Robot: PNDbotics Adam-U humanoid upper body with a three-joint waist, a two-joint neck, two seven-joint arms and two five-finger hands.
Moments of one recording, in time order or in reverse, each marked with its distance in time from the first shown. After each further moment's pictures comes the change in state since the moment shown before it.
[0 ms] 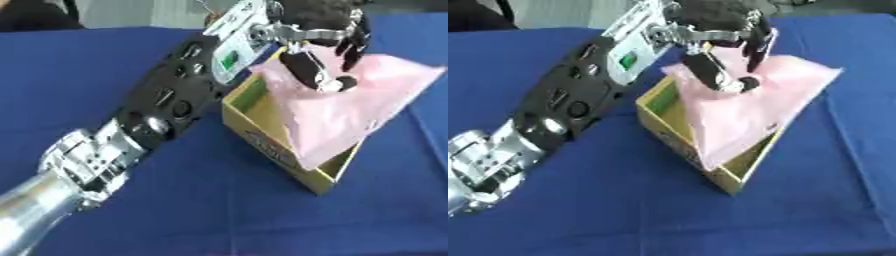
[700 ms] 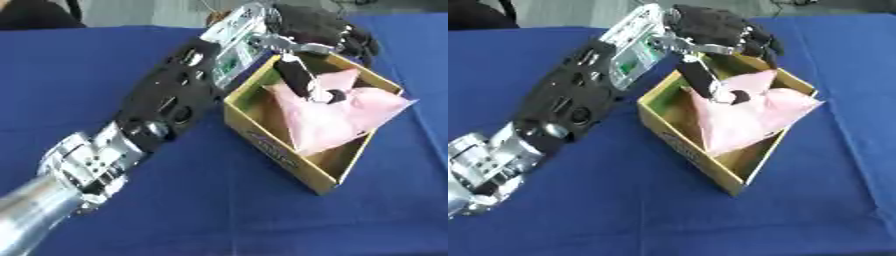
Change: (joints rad) left arm 0.017 0.000 0.001 0.020 -0.107 -0.039 -0.004; right arm 0.000 0.000 -0.001 0.004 0.000 0.000 0.000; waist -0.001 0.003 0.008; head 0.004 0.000
